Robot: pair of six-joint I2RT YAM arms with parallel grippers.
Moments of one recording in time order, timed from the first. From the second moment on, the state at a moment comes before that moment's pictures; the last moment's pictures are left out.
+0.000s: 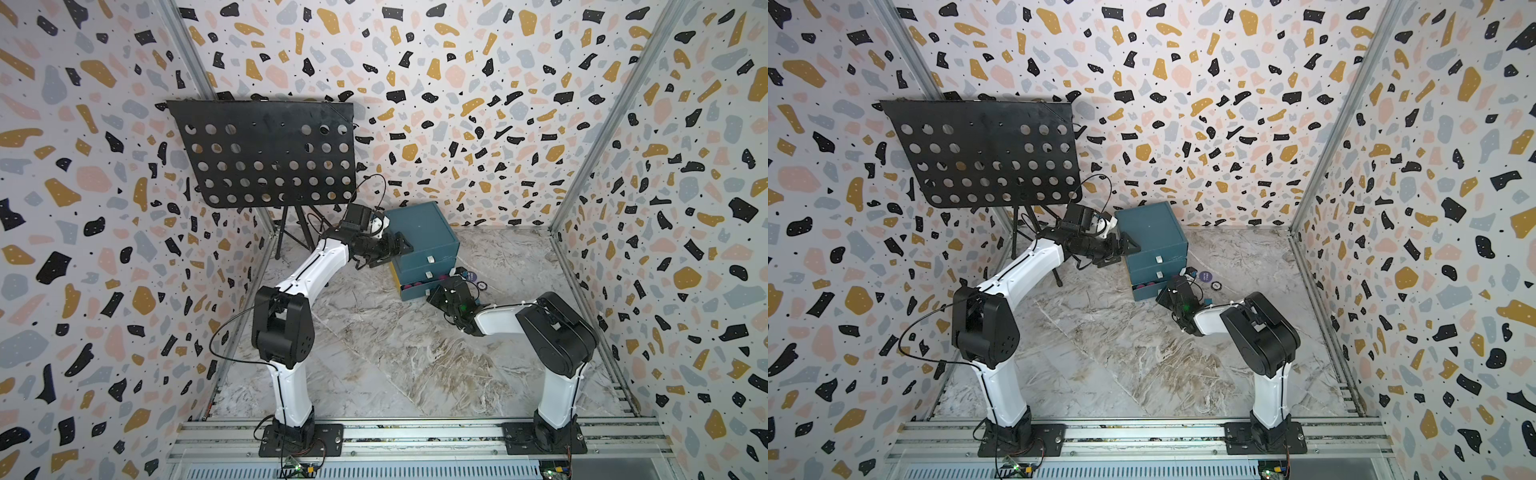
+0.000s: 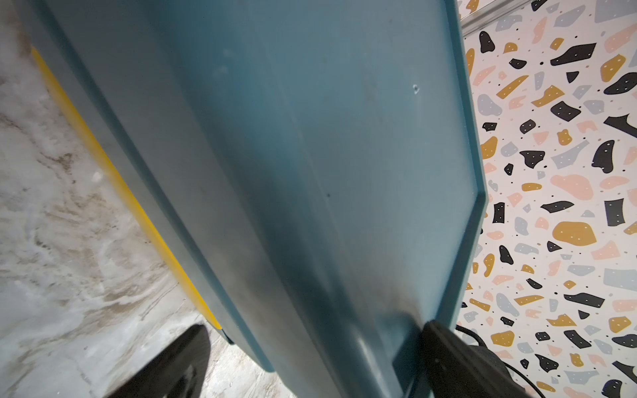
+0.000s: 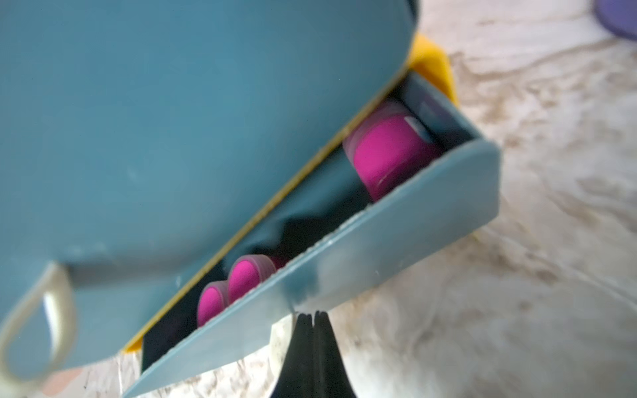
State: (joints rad) left arm -0.32 1.92 1.71 -0.64 0.63 -0.47; right arm 0.63 1.91 0.90 0.46 0.10 0.96
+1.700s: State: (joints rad) left arm -0.34 1.07 0.30 0.30 -0.66 -0.04; right arm 0.39 1.13 0.54 0.04 0.72 -0.04
